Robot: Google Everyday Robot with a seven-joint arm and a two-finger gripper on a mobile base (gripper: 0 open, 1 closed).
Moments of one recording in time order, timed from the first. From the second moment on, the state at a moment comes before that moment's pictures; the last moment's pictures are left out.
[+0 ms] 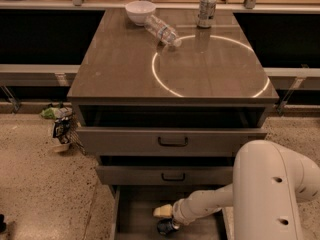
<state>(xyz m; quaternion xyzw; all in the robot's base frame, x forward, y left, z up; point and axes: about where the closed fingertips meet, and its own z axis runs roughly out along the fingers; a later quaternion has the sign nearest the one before) 0.459 -0.054 0.211 -0.96 0.07 -0.03 0.25</state>
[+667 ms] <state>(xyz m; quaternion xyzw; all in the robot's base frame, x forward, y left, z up) 0.439 -0.052 0.244 -0.96 0.08 -0.03 0.25</state>
